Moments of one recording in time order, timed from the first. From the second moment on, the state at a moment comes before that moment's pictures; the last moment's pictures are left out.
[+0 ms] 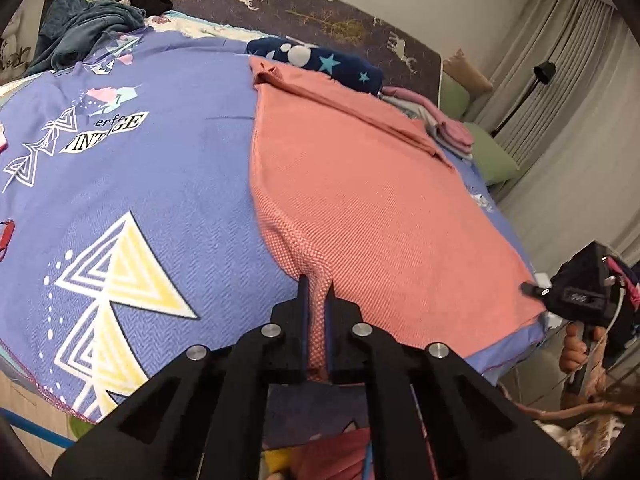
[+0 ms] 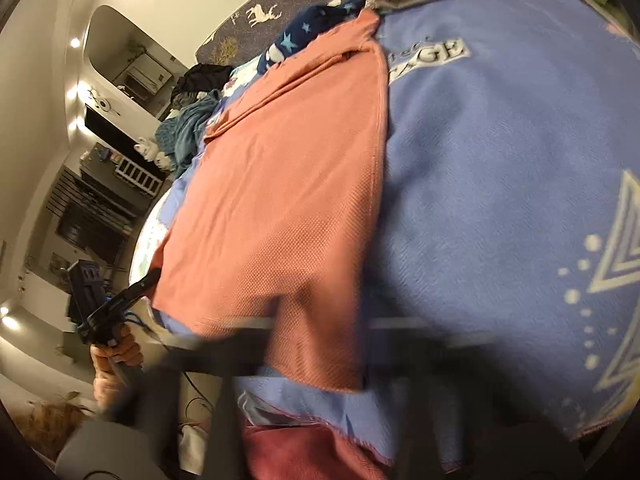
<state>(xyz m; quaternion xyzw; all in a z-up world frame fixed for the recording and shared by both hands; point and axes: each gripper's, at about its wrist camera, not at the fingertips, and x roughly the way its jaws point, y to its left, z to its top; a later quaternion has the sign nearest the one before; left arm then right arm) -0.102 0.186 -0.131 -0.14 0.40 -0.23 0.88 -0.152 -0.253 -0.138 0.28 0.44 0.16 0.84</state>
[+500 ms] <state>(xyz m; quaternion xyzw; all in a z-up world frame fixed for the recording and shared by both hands) -0.199 0.193 -0.014 -0.15 0.23 -0.29 0.92 -0.250 -0.269 -0.001 0.23 0.25 0.17 0.92</state>
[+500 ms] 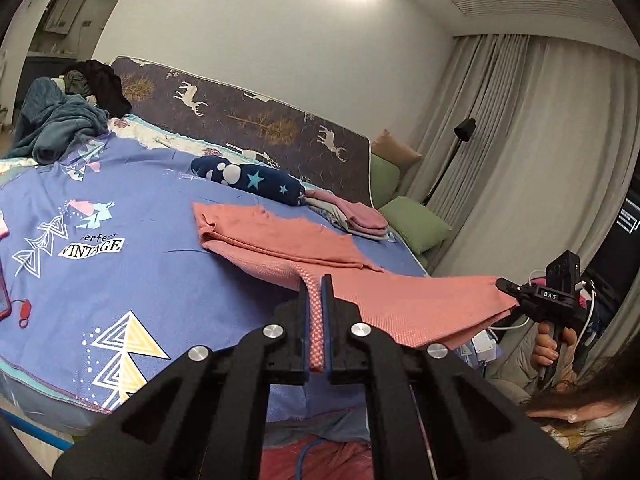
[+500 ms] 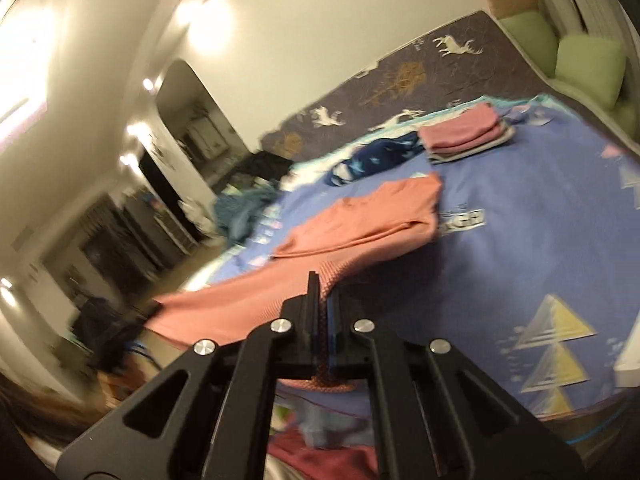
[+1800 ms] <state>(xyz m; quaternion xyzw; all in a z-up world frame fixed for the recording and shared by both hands) -0.129 0.155 -0.133 -0.15 0.46 -0.24 0.84 -0.110 -0.256 -0.046 0.23 0.32 0.11 0.91</state>
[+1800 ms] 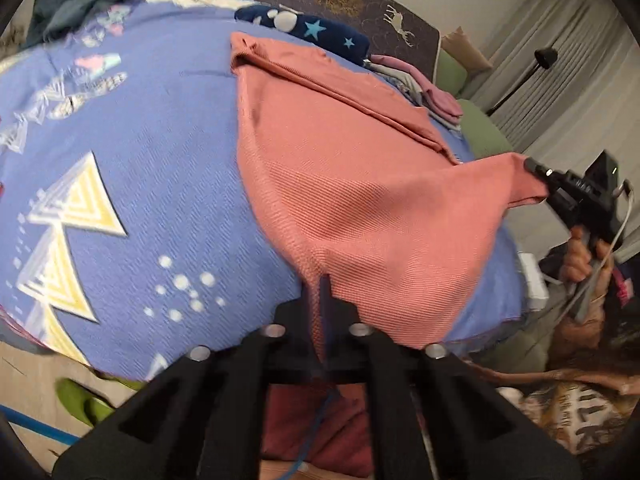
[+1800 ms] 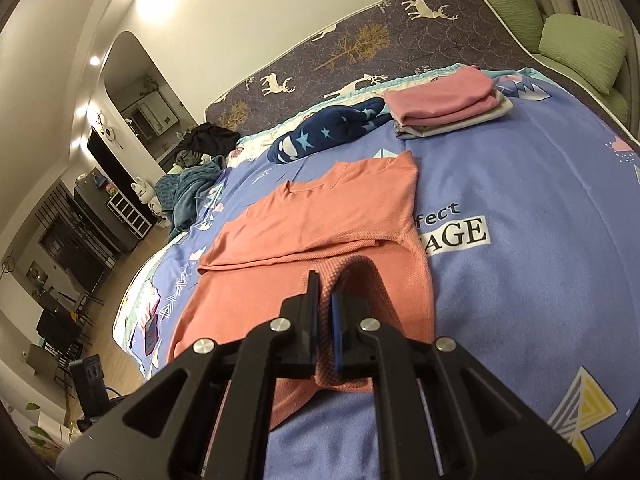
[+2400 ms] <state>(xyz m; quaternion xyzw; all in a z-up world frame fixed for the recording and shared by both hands) 0.041 0.146 -0.011 -0.17 0.33 -0.22 0.90 -0.029 -0.281 -0.013 0.20 0.32 0.08 0.92</state>
